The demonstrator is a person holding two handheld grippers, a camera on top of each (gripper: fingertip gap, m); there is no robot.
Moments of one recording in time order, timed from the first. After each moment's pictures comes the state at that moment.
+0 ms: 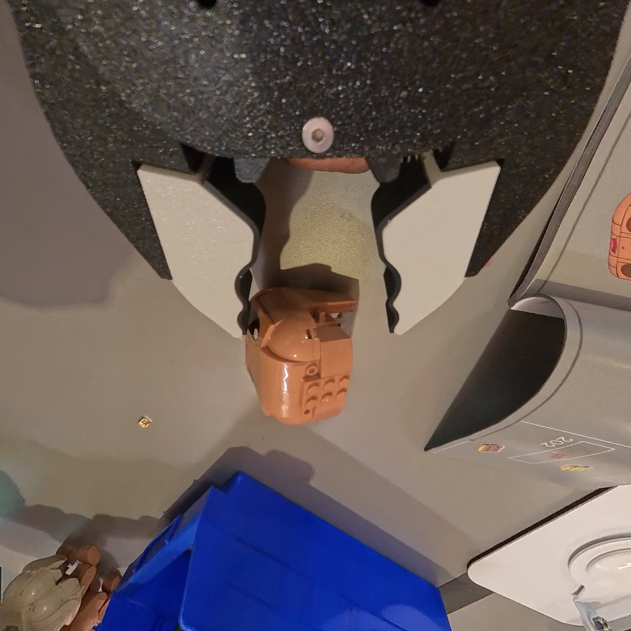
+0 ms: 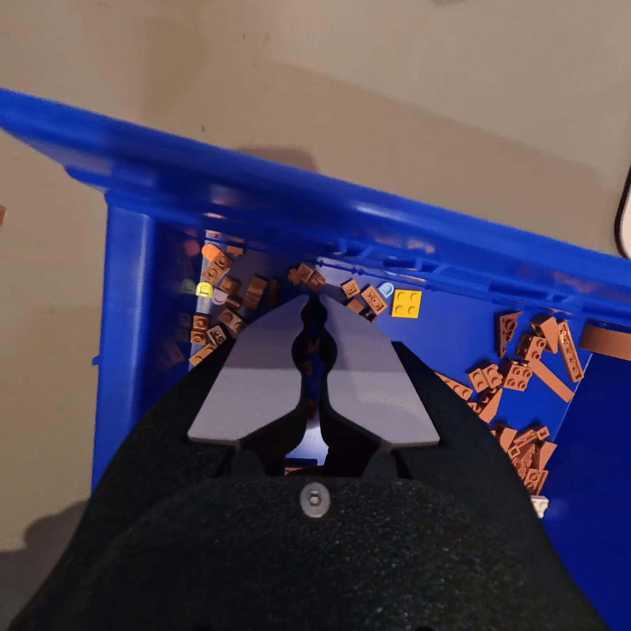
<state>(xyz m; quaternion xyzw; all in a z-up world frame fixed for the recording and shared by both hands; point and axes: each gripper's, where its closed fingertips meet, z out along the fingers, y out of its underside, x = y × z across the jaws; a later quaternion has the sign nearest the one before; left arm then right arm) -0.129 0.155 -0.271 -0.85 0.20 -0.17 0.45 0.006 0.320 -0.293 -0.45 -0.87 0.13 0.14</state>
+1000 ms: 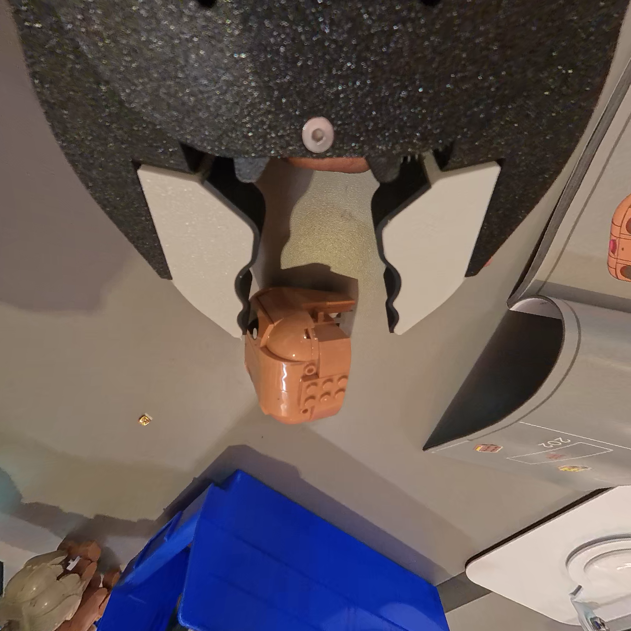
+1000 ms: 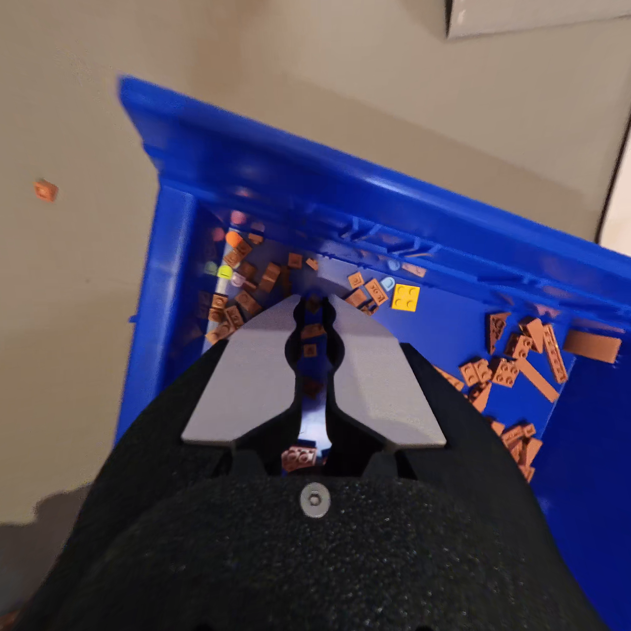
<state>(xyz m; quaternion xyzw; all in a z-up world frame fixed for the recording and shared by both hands) -0.130 0.156 -0.271 -0.85 0.20 -0.18 0.45 0.015 0.317 -0.275 -0.43 -0.88 0.16 0.14</state>
